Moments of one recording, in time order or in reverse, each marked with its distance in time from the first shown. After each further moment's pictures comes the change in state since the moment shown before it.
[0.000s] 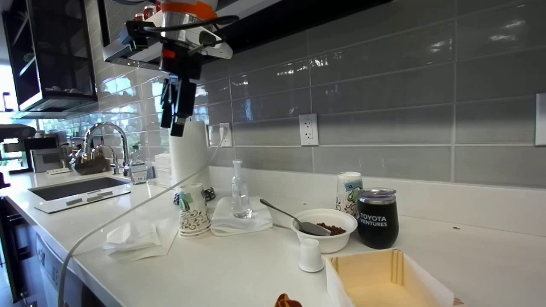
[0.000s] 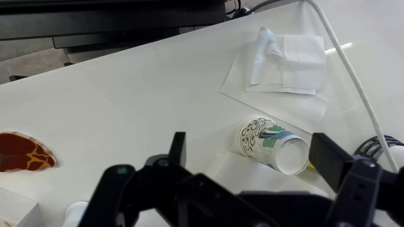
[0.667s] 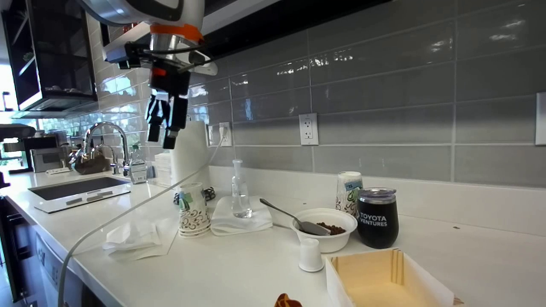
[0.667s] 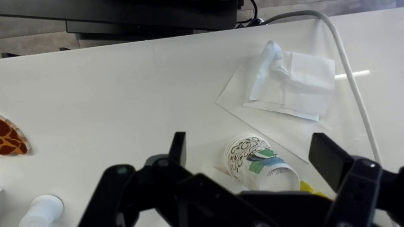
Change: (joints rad) arm 0.028 0.043 0.116 -0.019 0.000 0.054 -0.053
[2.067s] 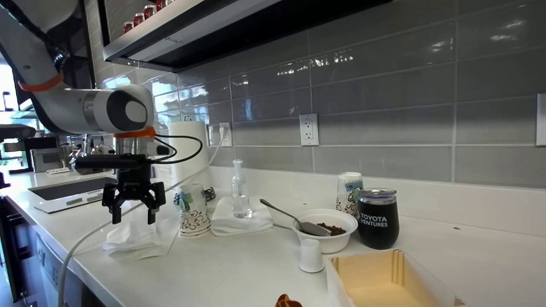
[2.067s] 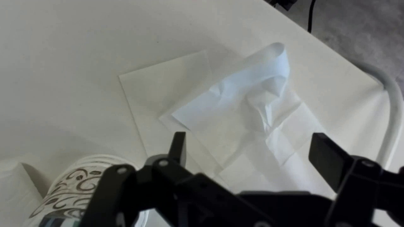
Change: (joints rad) arm 0.254 0.522 0.250 -0.055 -0.220 0.604 -0.151
